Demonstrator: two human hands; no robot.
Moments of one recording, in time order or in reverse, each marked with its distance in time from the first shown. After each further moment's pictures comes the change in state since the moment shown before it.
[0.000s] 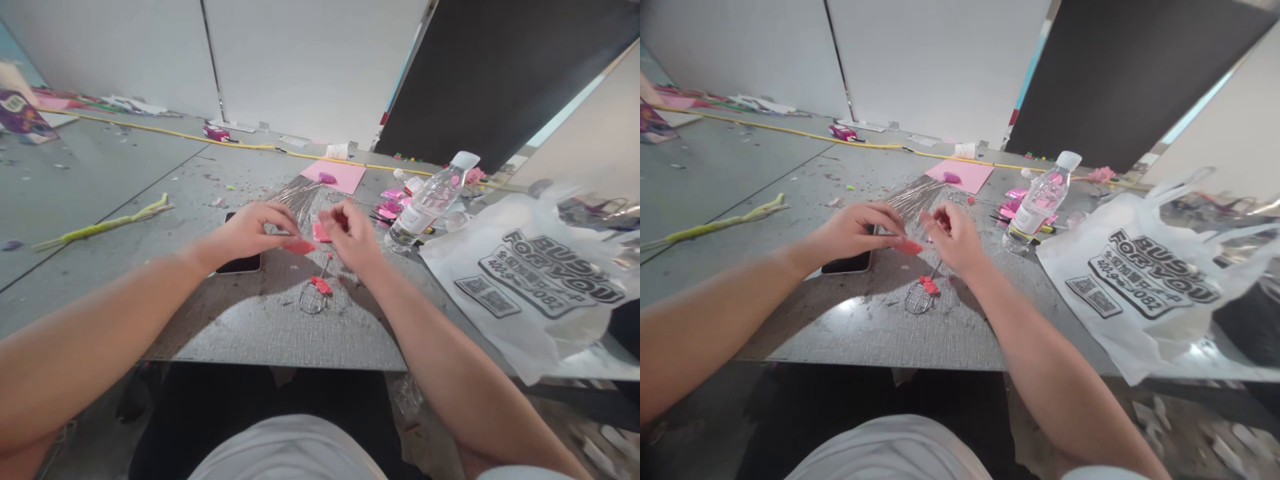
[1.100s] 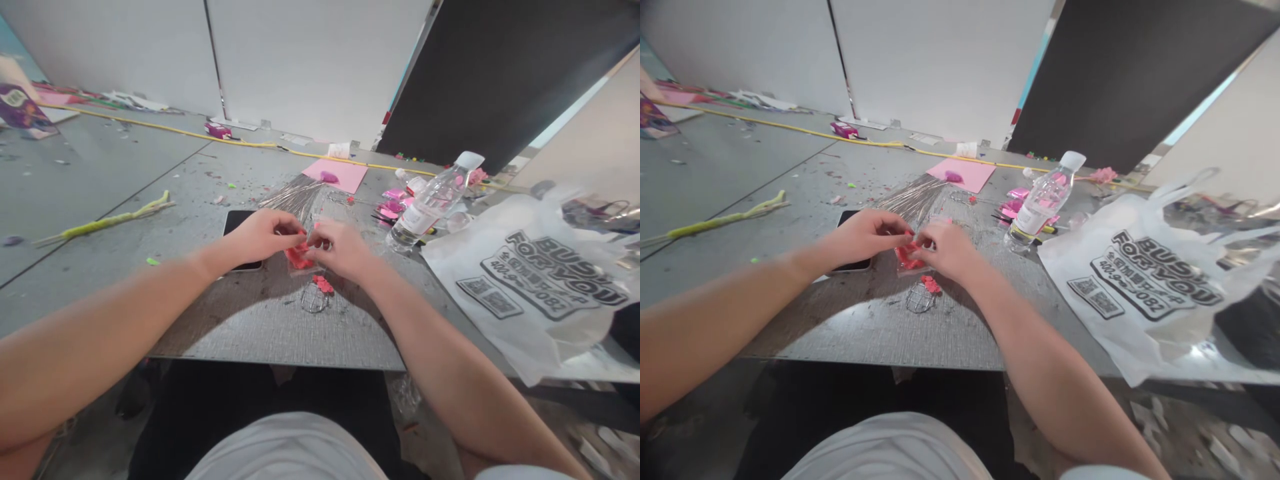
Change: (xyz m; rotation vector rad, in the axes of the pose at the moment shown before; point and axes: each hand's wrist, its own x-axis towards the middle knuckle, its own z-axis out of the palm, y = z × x) left_hand 0.001 0.012 0.016 -0.066 -0.036 -0.399; right_hand -0.002 0.005 0.008 -0.257 -0.393 -0.106
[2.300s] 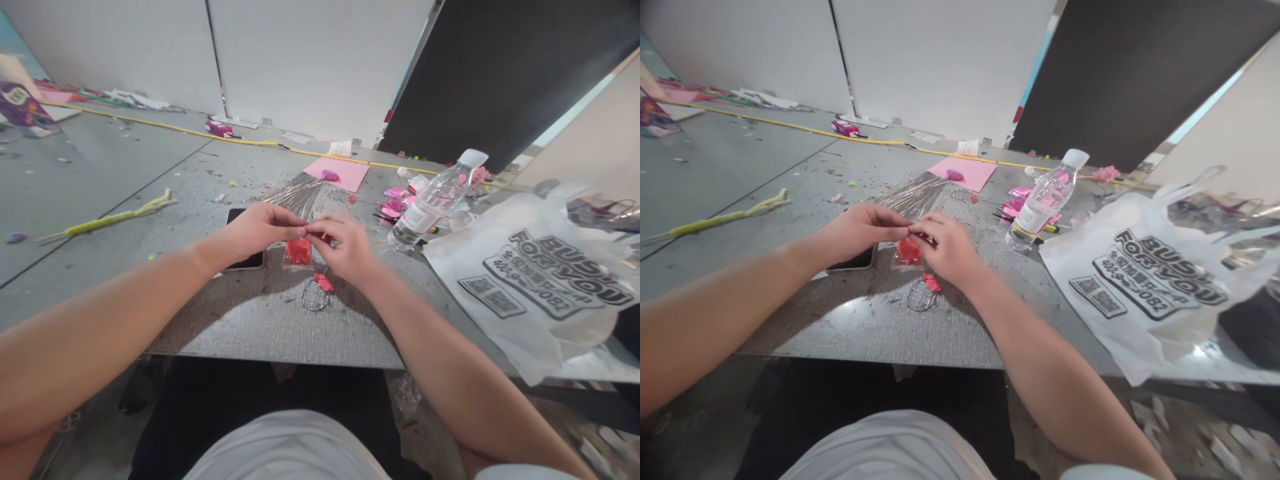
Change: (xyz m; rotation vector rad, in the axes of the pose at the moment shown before) left_hand -0.002 -0.005 -0.003 -0.290 -0.002 -0.117; right_hand -0.006 -0.011 0.005 0.071 0.290 -0.230
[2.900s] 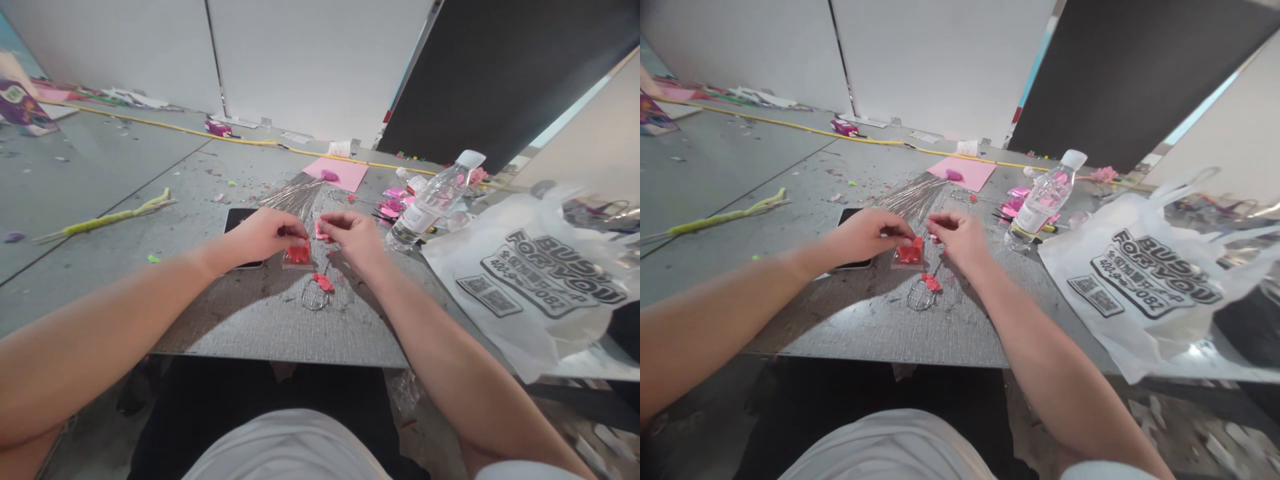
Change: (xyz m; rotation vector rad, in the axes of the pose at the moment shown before) left_hand 0.003 0.001 0.001 0.512 -0.017 0.267; right_hand 0.004 0.012 -0.004 0.510 0.178 0.730
